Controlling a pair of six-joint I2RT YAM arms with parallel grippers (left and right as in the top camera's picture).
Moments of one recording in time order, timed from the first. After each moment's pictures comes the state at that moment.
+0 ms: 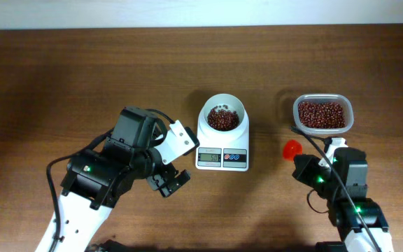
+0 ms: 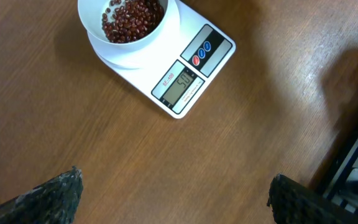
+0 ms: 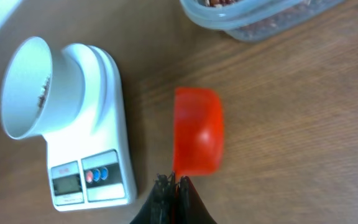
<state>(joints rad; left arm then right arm) -0.42 1.12 1.19 -1.11 0.24 0.50 0.00 0.82 0.41 -0.37 -0.27 0.58</state>
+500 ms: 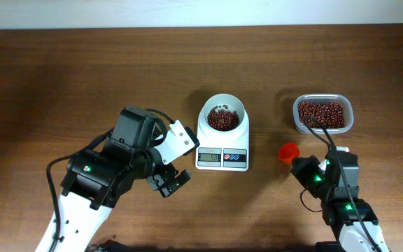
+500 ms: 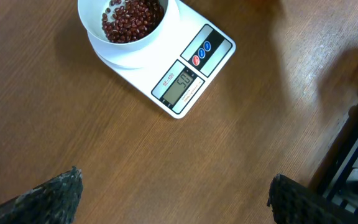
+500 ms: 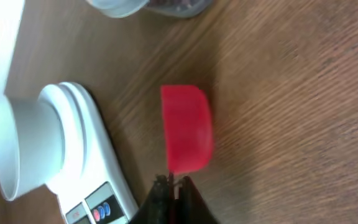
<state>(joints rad) -0.42 1.12 1.19 -1.11 0.24 0.50 0.00 0.92 0.31 -0.21 -0.23 0.91</state>
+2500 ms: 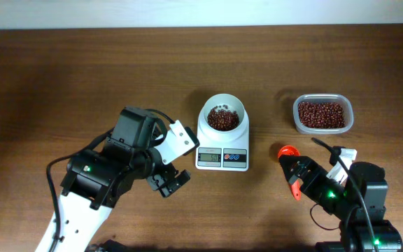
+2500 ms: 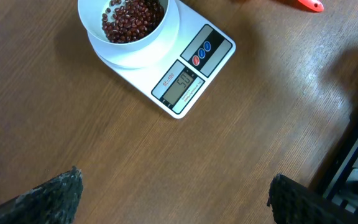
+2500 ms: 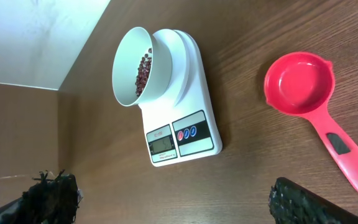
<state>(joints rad) -0.42 1.12 1.19 -1.11 0.24 0.51 0.00 0.56 0.53 -0.67 -0.47 0.76</state>
